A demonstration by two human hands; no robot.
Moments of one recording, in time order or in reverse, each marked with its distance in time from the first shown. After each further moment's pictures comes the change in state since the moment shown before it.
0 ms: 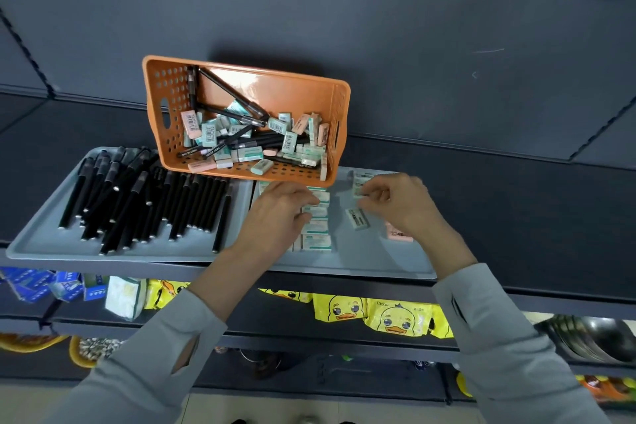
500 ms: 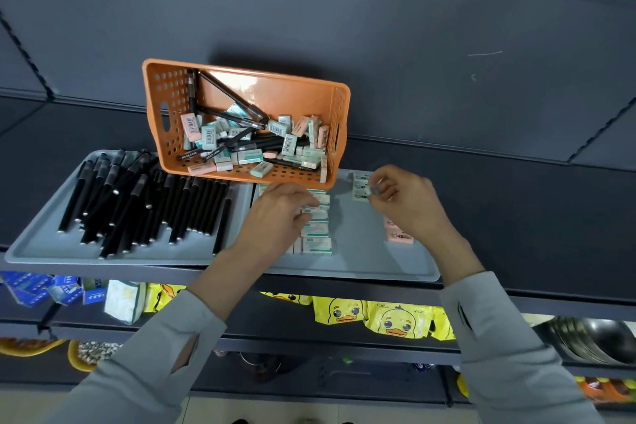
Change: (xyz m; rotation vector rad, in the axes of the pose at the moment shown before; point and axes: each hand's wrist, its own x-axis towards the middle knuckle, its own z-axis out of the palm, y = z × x) left_hand 0.002 -0.002 -0.001 -0.014 -0.016 -0.008; right_hand -0.003 0.010 -0.002 0.062 0.127 -0.042
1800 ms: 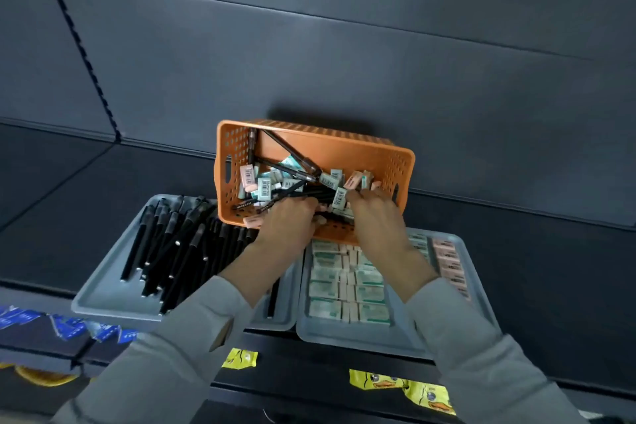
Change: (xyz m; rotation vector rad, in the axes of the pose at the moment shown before) left_hand 0.060 -0.068 -0.047 0.286 -0.109 -0.175; right_hand 0.070 -0.111 0.076 -0.615 -0.024 -0.258
